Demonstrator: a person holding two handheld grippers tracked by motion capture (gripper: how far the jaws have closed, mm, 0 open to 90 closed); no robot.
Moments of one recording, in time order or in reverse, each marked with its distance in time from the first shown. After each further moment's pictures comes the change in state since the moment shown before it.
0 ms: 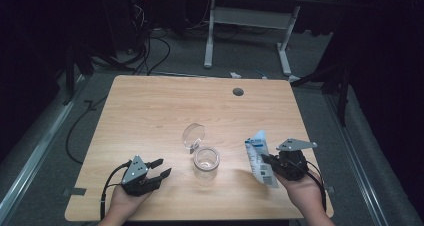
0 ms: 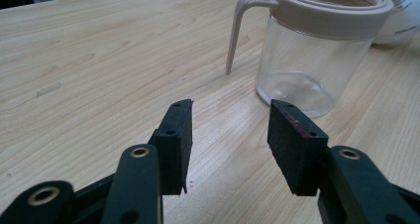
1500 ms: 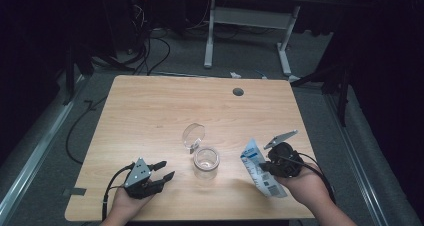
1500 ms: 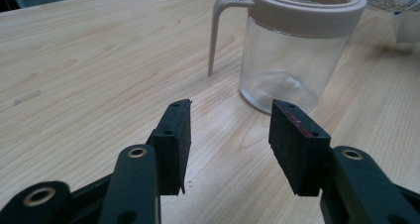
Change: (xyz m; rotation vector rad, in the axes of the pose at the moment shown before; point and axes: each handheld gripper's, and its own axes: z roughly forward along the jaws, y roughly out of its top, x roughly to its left) left arm -0.010 0.000 0.002 -0.005 -0.034 0.036; right arm 0.016 0.033 -0.005 0.337 0.071 -0.103
